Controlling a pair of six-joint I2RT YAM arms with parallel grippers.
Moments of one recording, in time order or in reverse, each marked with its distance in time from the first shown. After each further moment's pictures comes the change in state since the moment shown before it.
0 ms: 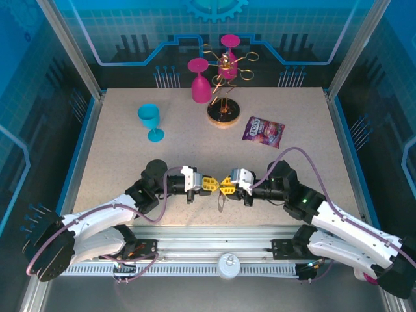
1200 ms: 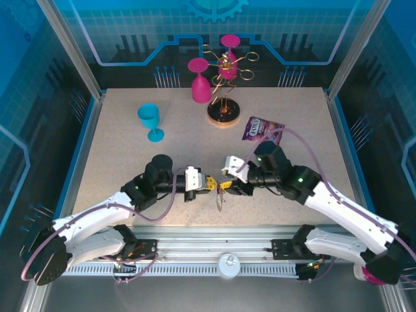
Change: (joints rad) left arm -0.002 -0.049 0.099 -0.374 -0.117 0.206; right arm -0.048 0.167 0.302 -0.414 0.072 -0.064
